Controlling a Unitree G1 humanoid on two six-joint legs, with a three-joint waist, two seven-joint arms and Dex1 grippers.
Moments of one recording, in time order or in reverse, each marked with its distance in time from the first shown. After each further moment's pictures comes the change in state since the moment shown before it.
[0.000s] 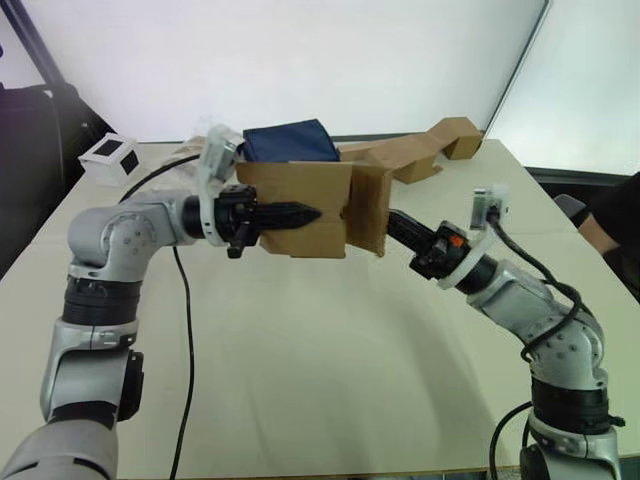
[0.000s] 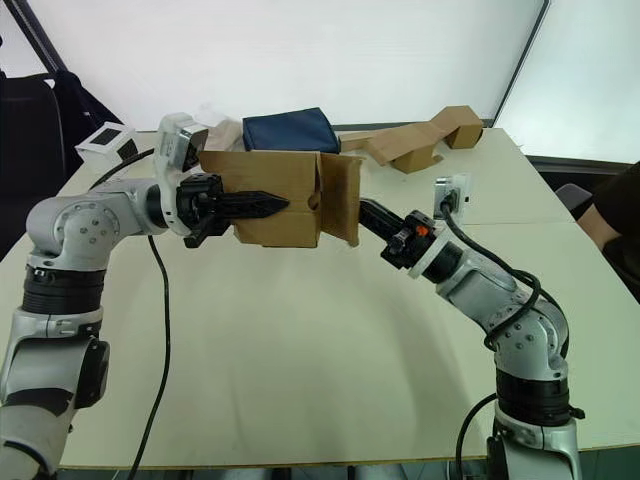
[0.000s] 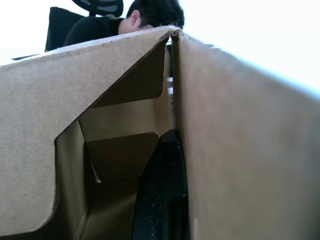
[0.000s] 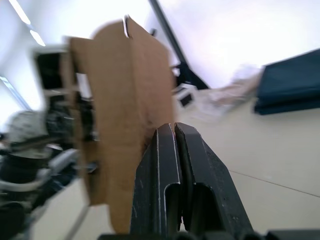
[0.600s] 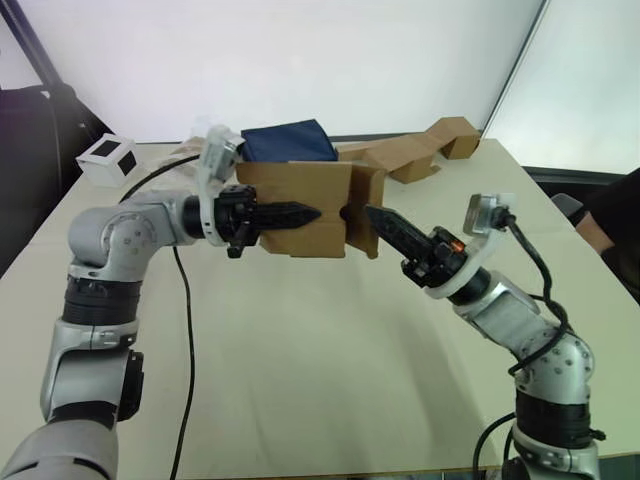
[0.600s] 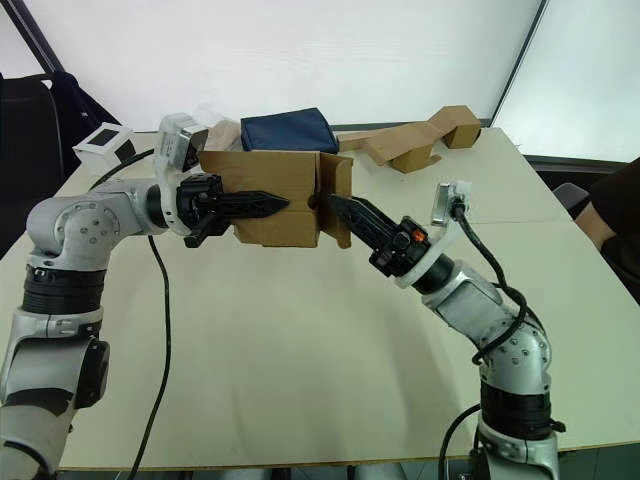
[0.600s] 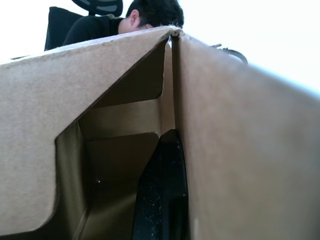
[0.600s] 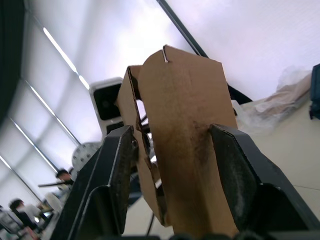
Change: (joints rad) left arm 0.000 0.000 0.000 0.004 0.000 0.000 0.000; right arm 0.057 0.126 0.030 -0.017 0.156 -0.036 -0.093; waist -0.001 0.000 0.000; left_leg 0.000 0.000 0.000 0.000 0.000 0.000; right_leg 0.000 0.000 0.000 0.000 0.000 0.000
